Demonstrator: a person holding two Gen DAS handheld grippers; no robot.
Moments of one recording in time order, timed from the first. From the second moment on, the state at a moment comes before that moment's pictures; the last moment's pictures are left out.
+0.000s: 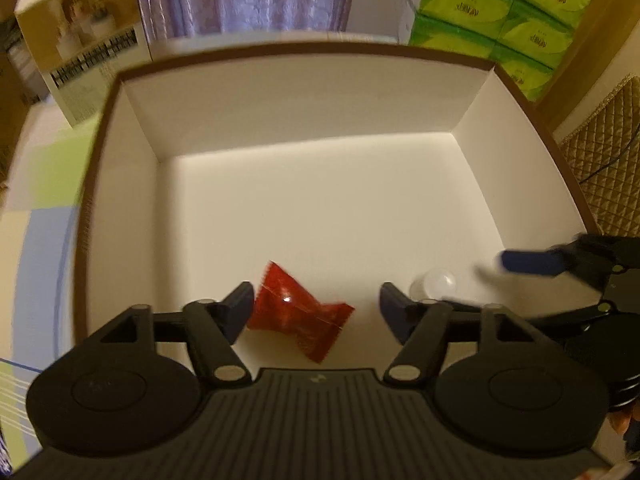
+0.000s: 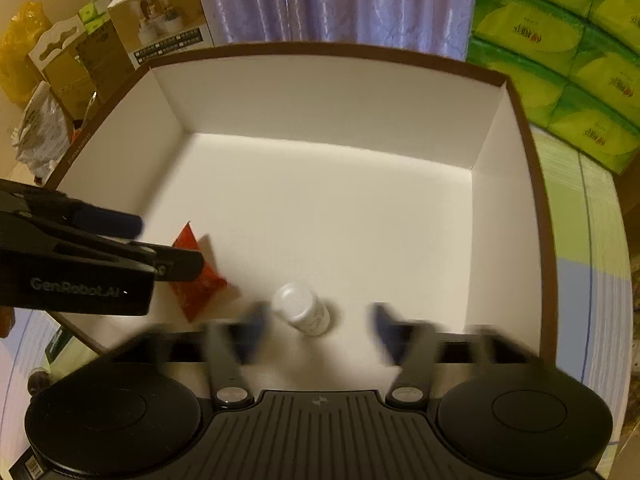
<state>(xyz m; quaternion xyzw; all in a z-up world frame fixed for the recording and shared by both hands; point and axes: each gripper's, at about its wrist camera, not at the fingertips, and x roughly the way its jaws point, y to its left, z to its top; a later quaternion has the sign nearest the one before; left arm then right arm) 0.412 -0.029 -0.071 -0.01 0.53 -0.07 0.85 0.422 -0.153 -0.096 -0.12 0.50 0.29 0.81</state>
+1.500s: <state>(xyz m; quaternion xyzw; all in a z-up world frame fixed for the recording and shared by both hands) 0.245 0.008 0.024 0.03 0.39 0.01 0.92 0.271 -0.202 0.001 -0.05 0.35 0.26 0.90</state>
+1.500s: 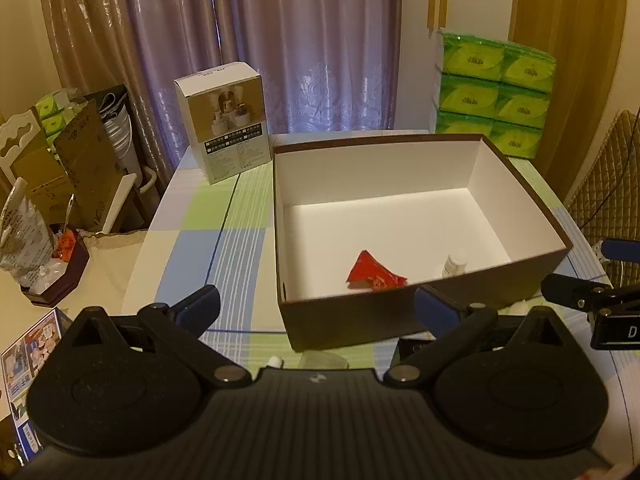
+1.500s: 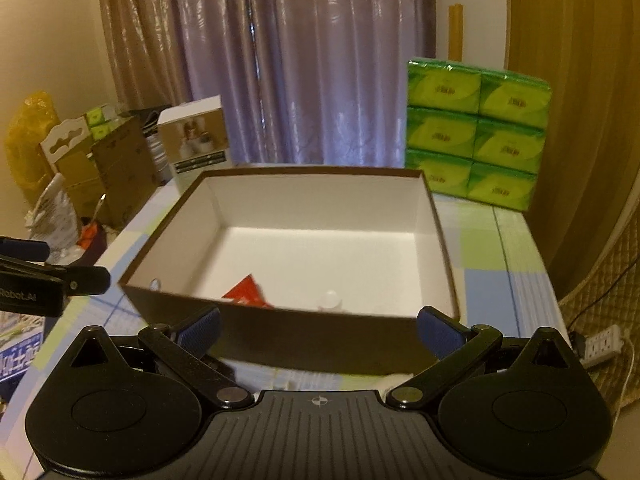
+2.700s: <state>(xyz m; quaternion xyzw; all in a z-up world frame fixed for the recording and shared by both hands) 0.110 0.005 -0.003 -0.02 0.42 0.07 0.91 0.192 -0.262 -0.041 -0.09 0.41 0.30 0.86</state>
